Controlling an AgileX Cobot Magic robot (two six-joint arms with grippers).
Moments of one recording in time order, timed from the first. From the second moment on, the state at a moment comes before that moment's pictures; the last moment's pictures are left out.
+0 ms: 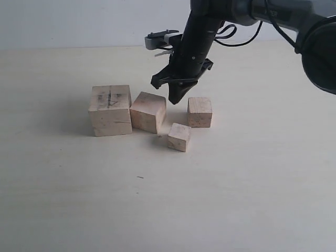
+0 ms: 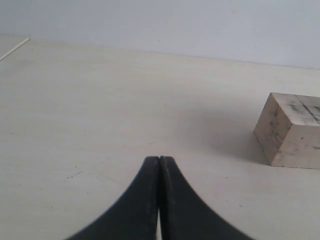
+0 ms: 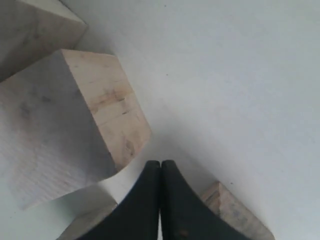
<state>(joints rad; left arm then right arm) 0.04 0.01 0.00 -0.08 0.37 0.00 0.58 2.42 -2.06 0.30 1.22 -0.35</state>
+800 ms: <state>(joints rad) 0.04 0.01 0.00 -0.08 0.37 0.00 0.58 2.50 -2.06 0.40 1.21 -0.44</state>
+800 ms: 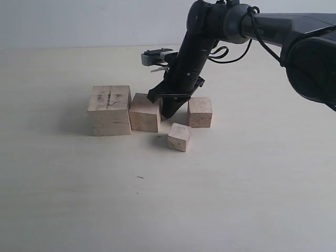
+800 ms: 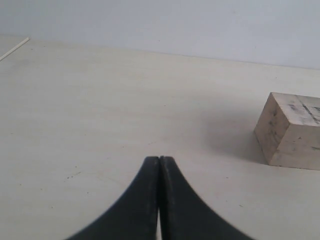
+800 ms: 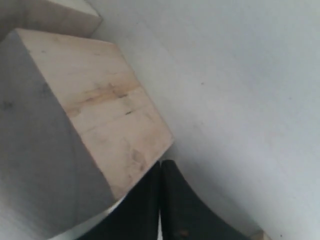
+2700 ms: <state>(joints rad) 0.04 0.01 0.00 -0.08 0.37 0.00 0.58 2.17 -1.80 0.13 1.13 0.07</state>
